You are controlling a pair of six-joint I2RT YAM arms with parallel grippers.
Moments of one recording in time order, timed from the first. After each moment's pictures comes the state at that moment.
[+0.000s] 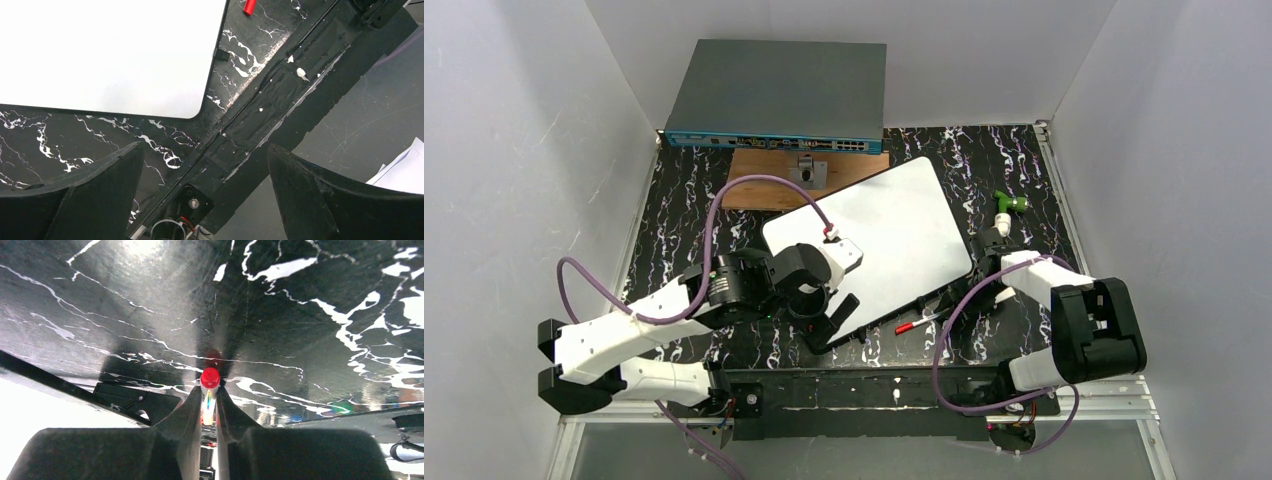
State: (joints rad) left arm -1.24 1.13 1.35 -1.17 -0.21 -0.29; right arm 0.21 1.43 0.64 -0.72 -0.30 1.33
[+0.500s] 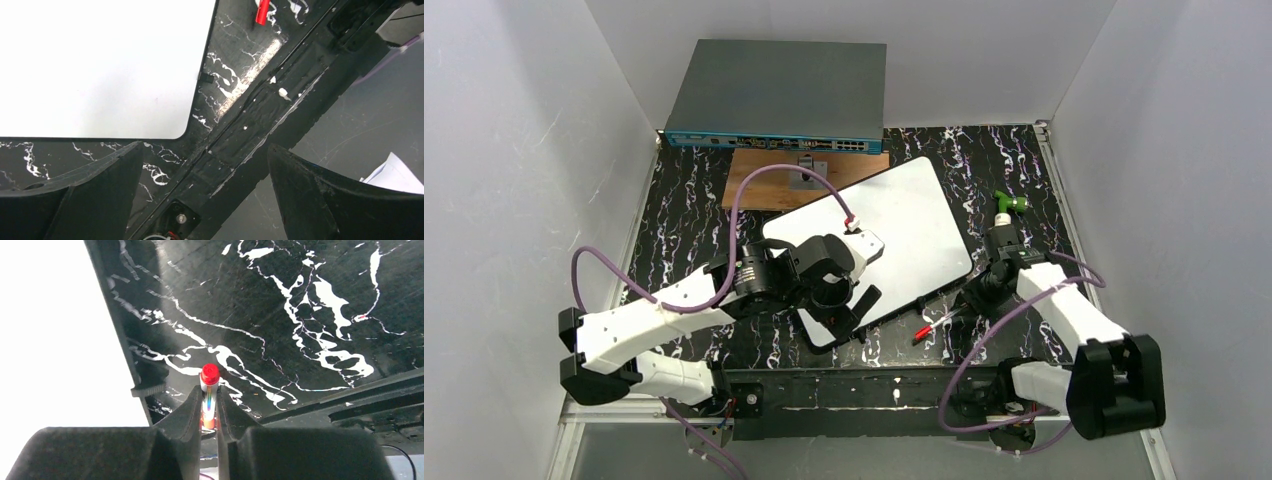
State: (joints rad) left arm -1.24 1.26 1.44 -1.12 -0.20 -0.31; right arm 0.21 1.19 0.67 -0.88 -0.15 1.16
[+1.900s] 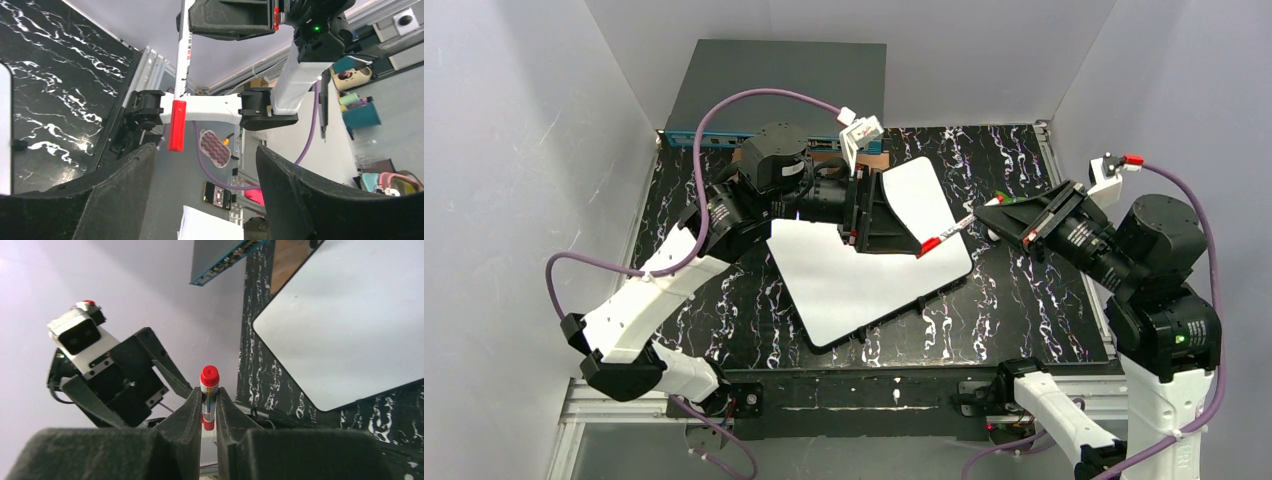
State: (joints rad) left arm -0.91 1.38 1.79 -0.65 0.66 -0.67; right arm 0.21 0.78 1.53 -0.95 -0.46 1.09
